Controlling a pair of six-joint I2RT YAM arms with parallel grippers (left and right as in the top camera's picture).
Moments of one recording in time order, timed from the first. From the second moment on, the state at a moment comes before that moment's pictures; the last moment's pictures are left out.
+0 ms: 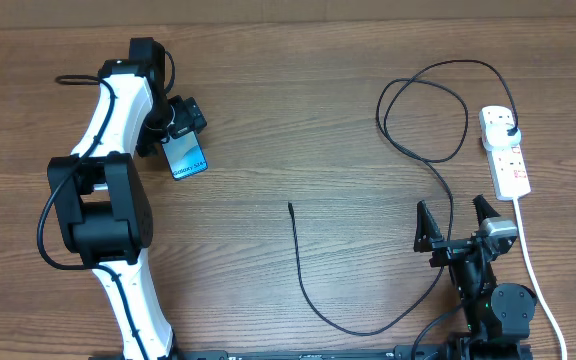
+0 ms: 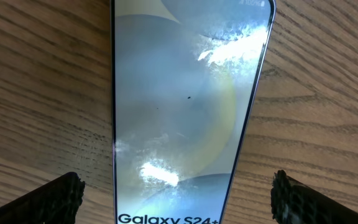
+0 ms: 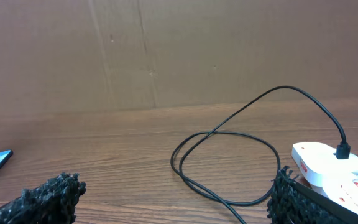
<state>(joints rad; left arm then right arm) 0.03 2.22 1.81 -1.06 0.03 -0.47 -0.03 0.01 0.02 -0.02 -0.17 0.12</state>
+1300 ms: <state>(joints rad) 0.03 2.22 1.81 -1.05 -0.02 -0.50 -0.03 0.01 0.02 -0.02 -0.17 0.12</state>
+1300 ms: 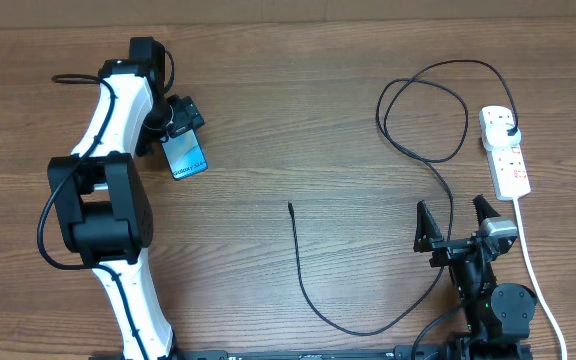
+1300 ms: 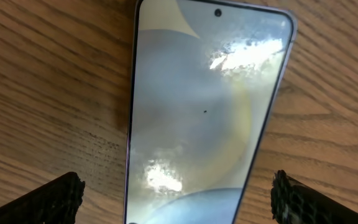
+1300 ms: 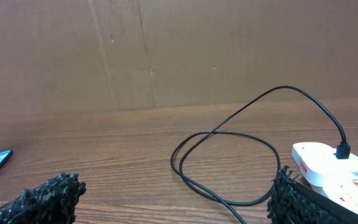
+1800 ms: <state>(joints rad) 0.02 2.29 1.81 -1.00 -0.02 -0.50 -0.03 0.01 0.02 -0.02 -0.17 0.12</state>
